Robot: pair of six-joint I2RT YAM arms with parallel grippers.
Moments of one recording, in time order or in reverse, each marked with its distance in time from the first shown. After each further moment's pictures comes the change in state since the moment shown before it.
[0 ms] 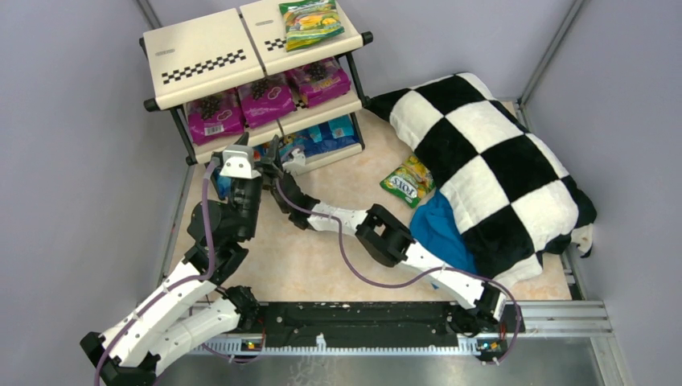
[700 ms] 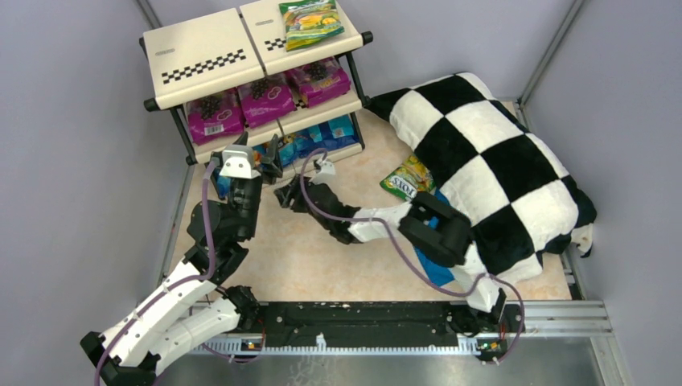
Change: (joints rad) left arm 0.000 0.000 -0.001 0.010 -0.004 0.009; right arm 0.018 -0.652 -0.996 0.087 -0.111 -0.059
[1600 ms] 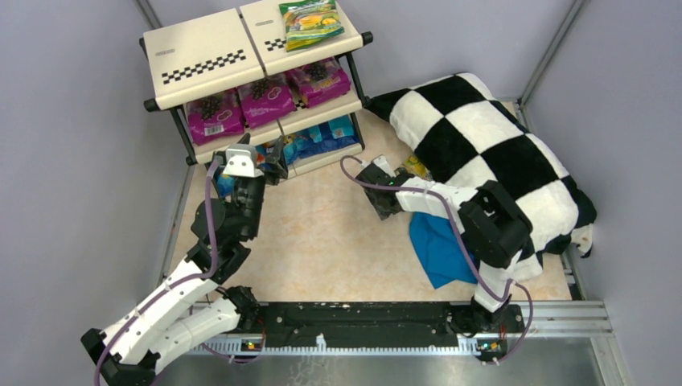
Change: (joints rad) left arm -0.013 0.015 0.000 -0.013 -0.017 -0.031; right arm -0.302 -0.436 -0.241 -1.196 0.196 -0.695
